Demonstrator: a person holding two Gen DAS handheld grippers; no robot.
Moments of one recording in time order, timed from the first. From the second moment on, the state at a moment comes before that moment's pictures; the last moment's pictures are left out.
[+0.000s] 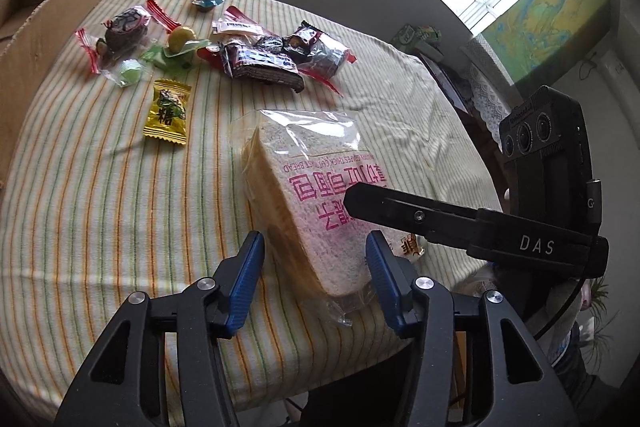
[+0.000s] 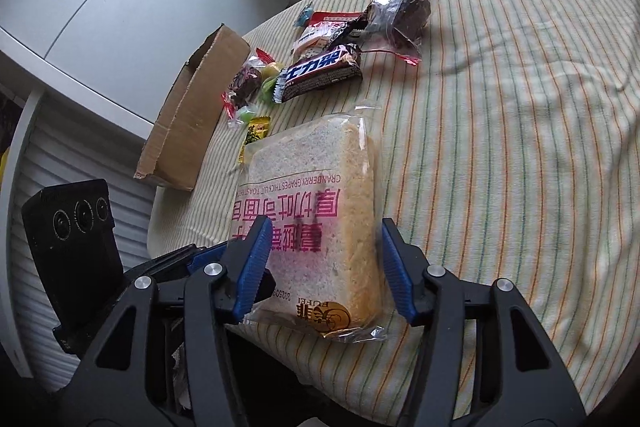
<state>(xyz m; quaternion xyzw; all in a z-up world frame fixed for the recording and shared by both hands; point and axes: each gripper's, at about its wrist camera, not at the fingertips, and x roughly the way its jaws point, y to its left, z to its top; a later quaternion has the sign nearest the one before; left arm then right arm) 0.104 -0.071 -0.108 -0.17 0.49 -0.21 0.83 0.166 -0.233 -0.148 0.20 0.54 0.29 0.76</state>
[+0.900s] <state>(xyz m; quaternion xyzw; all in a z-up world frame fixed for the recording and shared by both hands) 0.100 0.050 -0.021 -0.11 0.39 -0.10 0.91 0.204 -0.070 -0.051 0.08 0.48 0.38 0.79</state>
